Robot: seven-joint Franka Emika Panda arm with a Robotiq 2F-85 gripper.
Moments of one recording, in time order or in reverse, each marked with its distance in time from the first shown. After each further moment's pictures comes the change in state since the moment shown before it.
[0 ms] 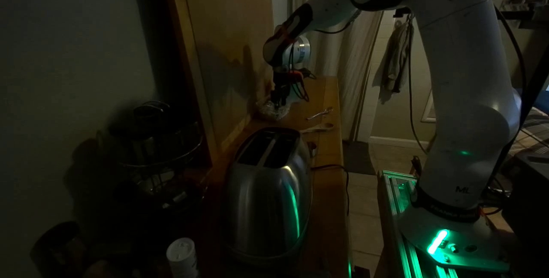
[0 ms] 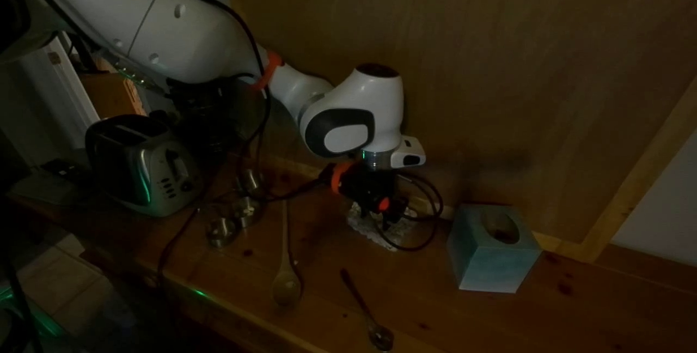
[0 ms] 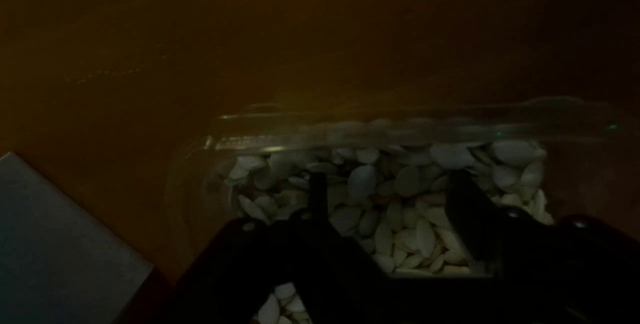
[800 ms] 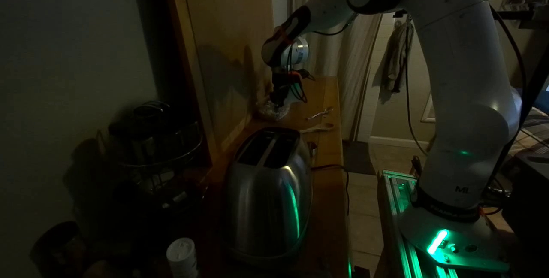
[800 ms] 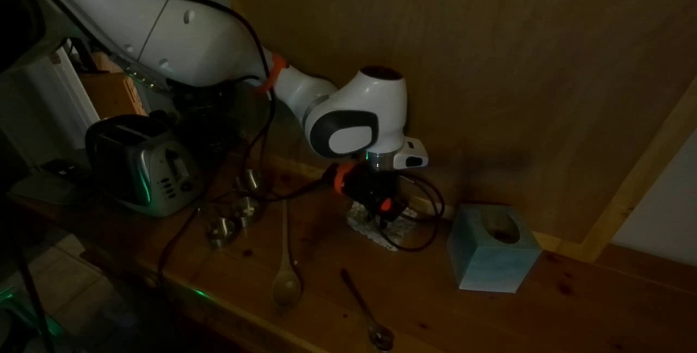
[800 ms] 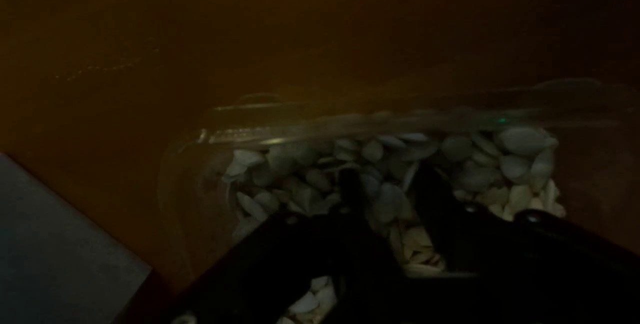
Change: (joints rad) arm -0.009 0.028 0.009 0.033 0.006 -0.010 0.016
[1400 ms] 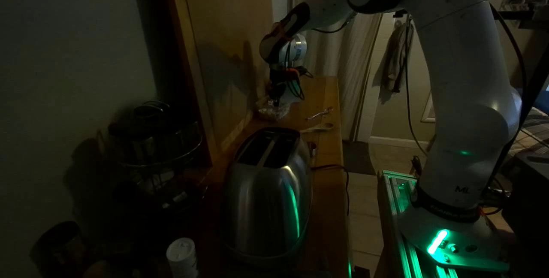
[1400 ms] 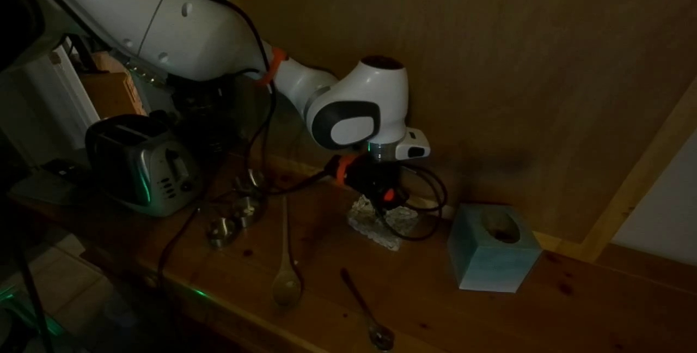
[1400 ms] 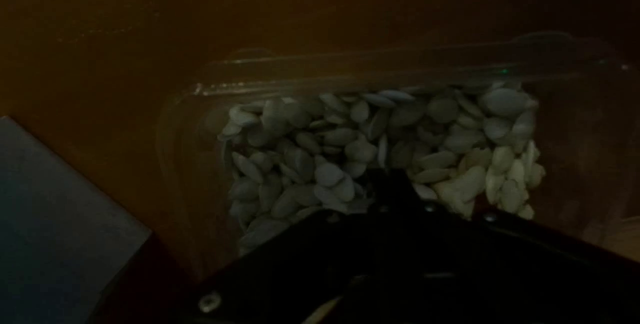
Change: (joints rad) arm 0.000 -0.004 0.010 0.030 0.001 -0.013 0.000
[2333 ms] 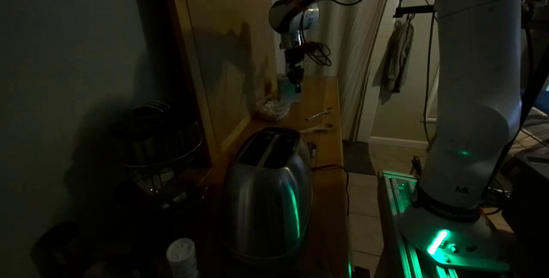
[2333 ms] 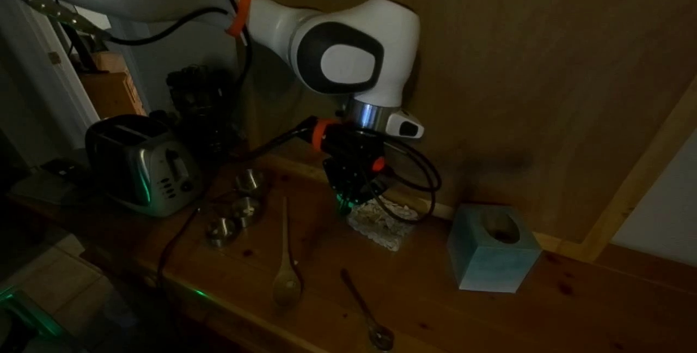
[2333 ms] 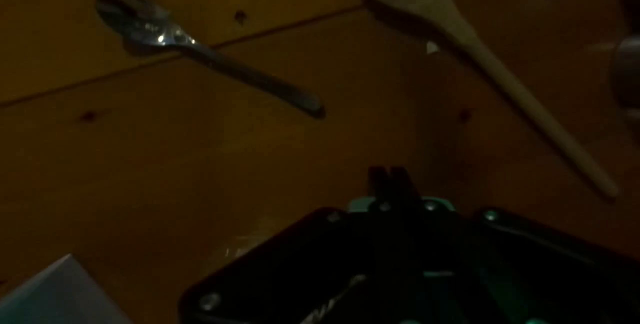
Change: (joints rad) arm 0.003 -0.189 -0.049 0.000 -0.102 -0.500 -0.072
